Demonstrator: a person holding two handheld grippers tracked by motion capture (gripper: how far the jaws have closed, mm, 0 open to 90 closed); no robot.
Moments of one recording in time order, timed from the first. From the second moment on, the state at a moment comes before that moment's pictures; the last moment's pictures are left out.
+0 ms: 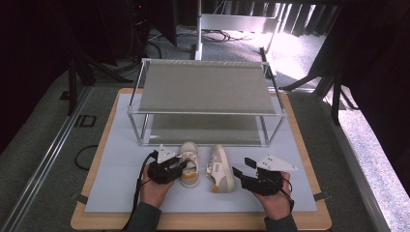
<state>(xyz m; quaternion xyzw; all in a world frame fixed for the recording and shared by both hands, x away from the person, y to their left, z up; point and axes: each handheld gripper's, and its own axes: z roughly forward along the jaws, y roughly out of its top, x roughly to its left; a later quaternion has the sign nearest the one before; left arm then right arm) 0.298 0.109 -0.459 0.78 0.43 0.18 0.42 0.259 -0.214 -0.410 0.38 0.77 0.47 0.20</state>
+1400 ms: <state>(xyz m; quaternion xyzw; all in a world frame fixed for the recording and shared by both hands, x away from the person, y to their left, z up) 0.283 0.120 -0.450 0.75 0.44 0.16 0.47 0.273 -0.151 -0.431 0.33 0.82 0.43 0.18</state>
